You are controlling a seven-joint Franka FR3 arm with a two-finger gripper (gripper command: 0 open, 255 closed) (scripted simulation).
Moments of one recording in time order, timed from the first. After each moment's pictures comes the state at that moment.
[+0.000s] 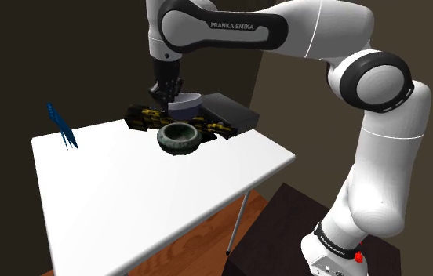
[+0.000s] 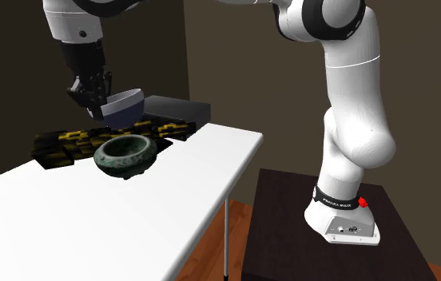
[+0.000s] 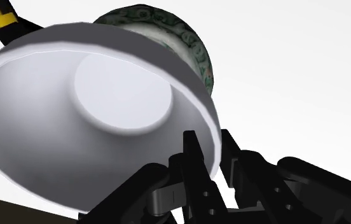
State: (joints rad) arm 0.15 0.29 0.24 -1.37 -0.17 1.69 0.25
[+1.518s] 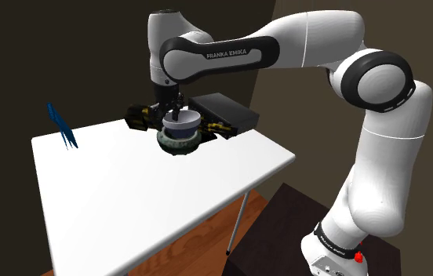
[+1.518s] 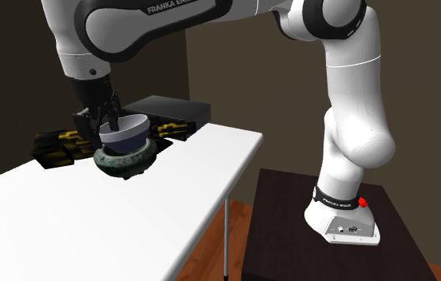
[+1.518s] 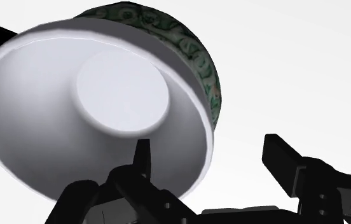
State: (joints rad) arm 0.14 0.28 0.24 -1.56 -0.18 1.87 0.26
